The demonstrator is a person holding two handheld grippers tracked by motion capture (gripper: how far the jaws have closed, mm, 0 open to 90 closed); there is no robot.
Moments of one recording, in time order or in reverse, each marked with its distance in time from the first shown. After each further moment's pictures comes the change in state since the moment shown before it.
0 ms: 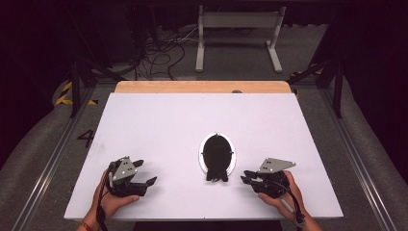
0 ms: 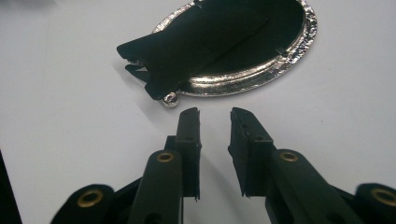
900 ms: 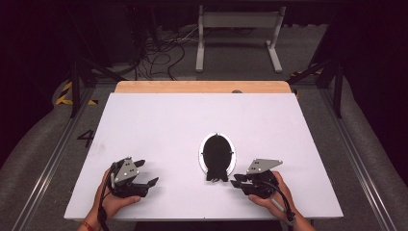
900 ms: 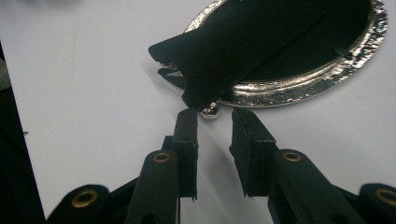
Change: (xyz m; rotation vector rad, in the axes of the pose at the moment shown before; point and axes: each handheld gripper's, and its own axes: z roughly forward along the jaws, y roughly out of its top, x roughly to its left) left arm -0.005 0.001 0.002 -0.004 -0.003 0.025; right arm 0.014 0.009 0.023 0.049 0.098 0.010
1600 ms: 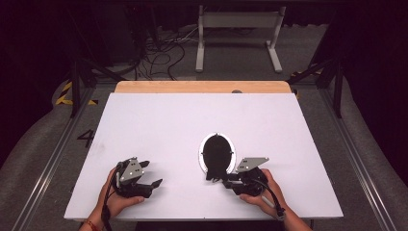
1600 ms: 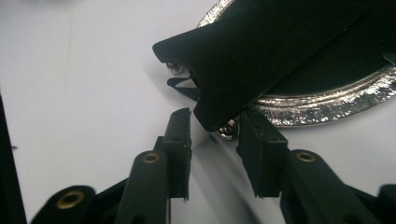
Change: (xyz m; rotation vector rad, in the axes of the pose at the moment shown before) left arm -0.005 0.005 0.010 0.029 -0.033 0.018; right arm 0.004 0.011 0.023 0.052 0.021 -0.011
